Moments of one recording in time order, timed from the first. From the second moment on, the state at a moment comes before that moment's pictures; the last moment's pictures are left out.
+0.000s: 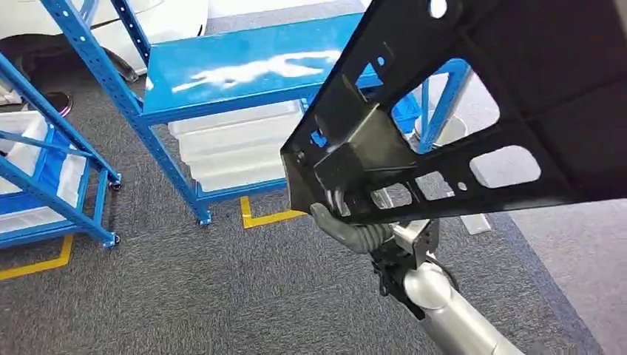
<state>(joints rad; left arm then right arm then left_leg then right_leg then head) -0.12 -0.03 -1.15 -0.23 1.26 0.46 -0.19 -0.42 -0.20 0.67 -1.51 -0.27 -0.09 -0.33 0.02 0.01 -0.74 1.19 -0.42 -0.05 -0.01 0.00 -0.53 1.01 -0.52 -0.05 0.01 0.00</state>
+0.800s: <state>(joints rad) -0.12 -0.03 -1.15 -0.23 1.24 0.44 -0.18 -0.39 -0.20 0.66 -1.51 -0.29 -0.08 -0.34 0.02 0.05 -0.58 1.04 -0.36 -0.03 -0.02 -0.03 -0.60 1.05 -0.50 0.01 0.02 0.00</state>
